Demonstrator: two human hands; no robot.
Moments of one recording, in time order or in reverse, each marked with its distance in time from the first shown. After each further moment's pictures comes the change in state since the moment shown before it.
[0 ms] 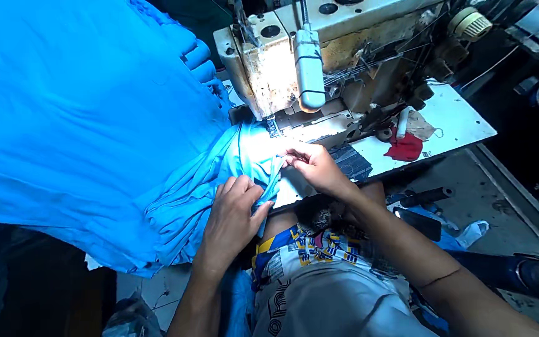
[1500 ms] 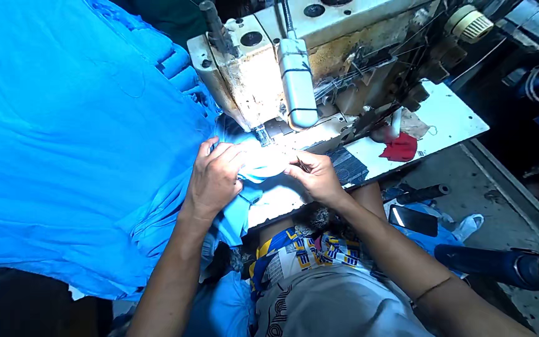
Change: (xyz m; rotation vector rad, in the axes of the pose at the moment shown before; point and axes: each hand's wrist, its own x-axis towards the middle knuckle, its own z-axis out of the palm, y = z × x) left_hand 0.096 -0.064 0.001 0.173 0.118 0.374; right_hand -0.003 0.022 0.008 0.286 0.212 -0.050
